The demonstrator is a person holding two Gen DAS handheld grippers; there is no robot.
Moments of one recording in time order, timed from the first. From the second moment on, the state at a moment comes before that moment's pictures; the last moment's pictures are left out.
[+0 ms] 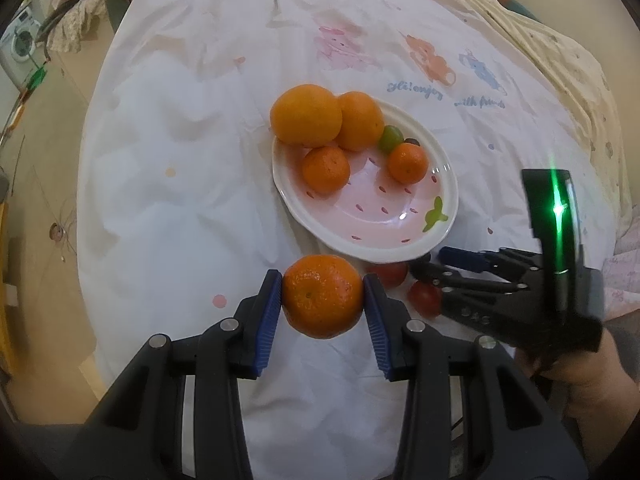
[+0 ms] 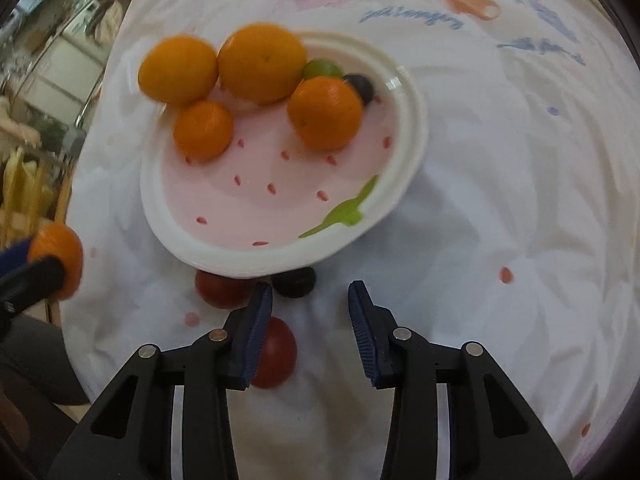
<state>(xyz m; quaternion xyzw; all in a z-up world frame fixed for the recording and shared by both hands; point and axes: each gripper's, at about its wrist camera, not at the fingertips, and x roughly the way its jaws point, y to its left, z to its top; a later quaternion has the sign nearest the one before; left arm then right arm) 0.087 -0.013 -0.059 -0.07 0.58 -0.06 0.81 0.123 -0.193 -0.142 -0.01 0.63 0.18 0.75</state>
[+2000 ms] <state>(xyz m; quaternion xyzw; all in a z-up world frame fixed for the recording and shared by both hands) 0.175 -0.071 -0.100 -0.03 0.57 -0.08 0.82 0.212 -0.270 -0.101 0.19 0.59 0.19 0.76</state>
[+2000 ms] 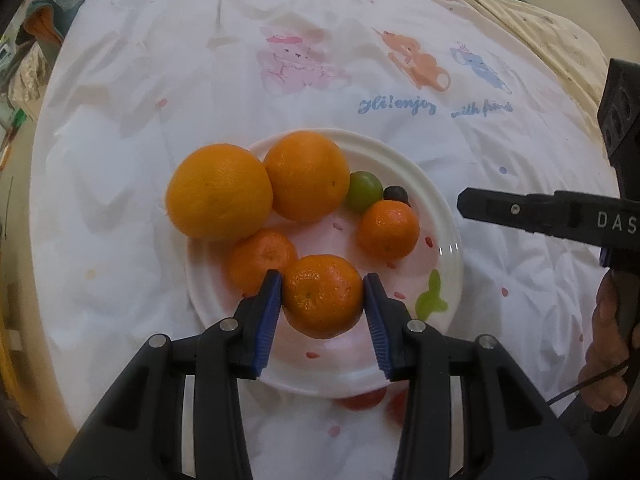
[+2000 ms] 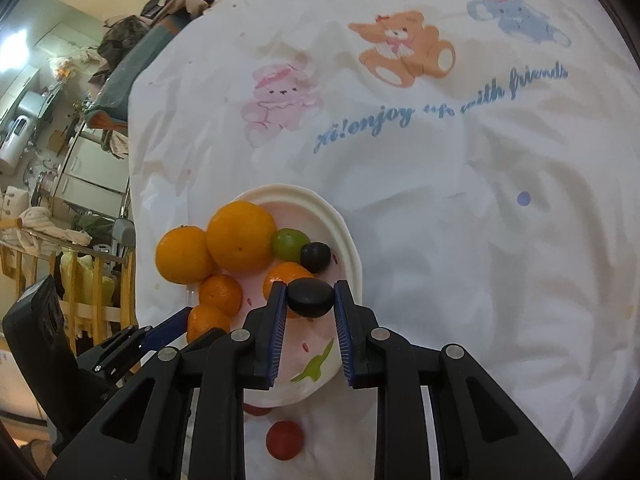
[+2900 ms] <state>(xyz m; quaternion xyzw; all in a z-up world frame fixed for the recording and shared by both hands) 0.190 -0.075 -0.104 -0.03 0.55 -0.08 0.83 0.217 -0.282 -0.099 0.21 0.58 0.16 0.77</state>
